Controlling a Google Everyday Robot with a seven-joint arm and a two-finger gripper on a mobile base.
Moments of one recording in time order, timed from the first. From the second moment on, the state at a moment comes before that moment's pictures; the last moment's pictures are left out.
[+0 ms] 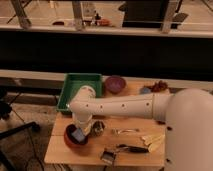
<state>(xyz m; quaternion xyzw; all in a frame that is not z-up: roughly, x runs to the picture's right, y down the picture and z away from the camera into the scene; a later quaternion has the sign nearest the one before) -0.134 0.205 0.777 -0.27 -0.22 -0.37 0.86</state>
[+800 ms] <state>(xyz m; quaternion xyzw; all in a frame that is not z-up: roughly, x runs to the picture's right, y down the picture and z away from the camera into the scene) -0.144 0.199 0.766 -0.26 -0.24 -0.37 0.86</state>
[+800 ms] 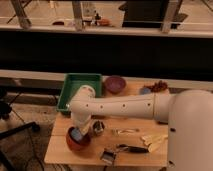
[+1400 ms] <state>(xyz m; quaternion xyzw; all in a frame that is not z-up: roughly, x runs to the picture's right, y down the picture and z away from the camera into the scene) -0.149 0.197 0.759 -0.25 -0.25 -0.37 0.86</state>
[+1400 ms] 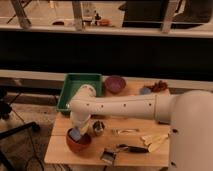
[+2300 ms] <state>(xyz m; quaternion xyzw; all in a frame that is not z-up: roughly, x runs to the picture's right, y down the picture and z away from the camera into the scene) -0.157 0.194 0.746 -0.24 -0.28 -0.37 0.85</state>
